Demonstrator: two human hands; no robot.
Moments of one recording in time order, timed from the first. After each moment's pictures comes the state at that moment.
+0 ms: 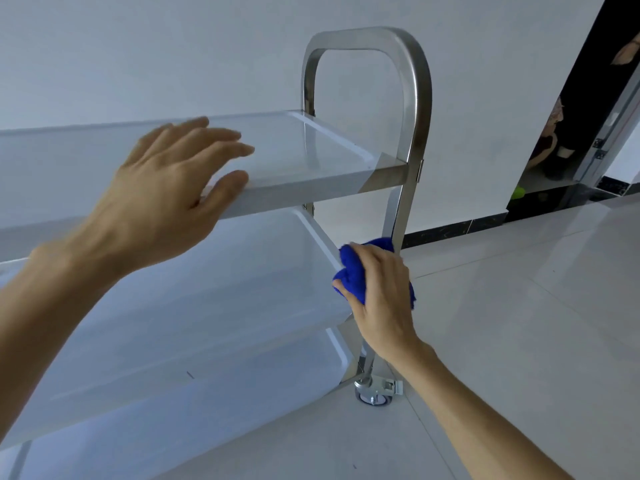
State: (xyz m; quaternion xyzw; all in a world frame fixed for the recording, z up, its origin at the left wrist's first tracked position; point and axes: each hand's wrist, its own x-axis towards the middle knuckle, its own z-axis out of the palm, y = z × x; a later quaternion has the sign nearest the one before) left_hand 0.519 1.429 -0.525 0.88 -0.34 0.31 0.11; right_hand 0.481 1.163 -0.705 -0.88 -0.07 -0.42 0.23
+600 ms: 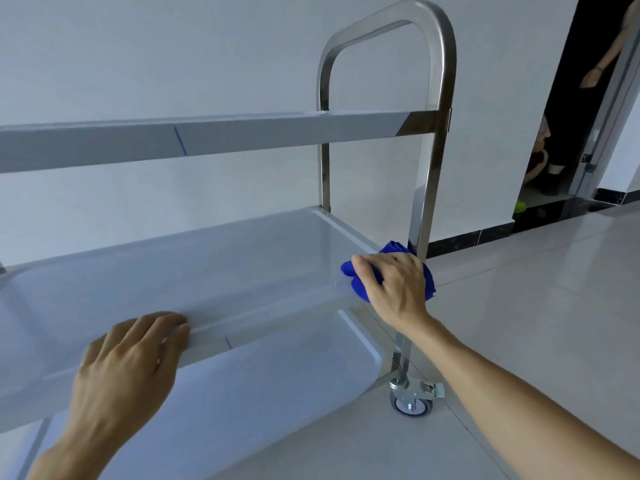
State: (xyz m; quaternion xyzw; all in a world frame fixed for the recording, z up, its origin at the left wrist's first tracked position) left_hand 0.475 1.559 -0.768 0.95 -0.10 0.26 0.12; right_hand 0.499 1.209 -0.773 -0.88 0.03 -0.41 0.22
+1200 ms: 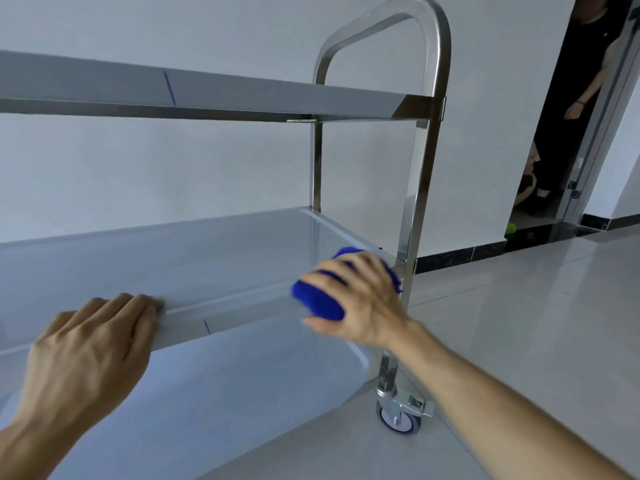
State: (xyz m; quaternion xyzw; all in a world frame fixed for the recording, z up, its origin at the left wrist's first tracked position) left_hand 0.510 1.573 -0.800 0.90 -0.13 0.39 0.12; right_hand 0.518 1.225 -0.810 -0.85 -0.22 -0.48 -0.01
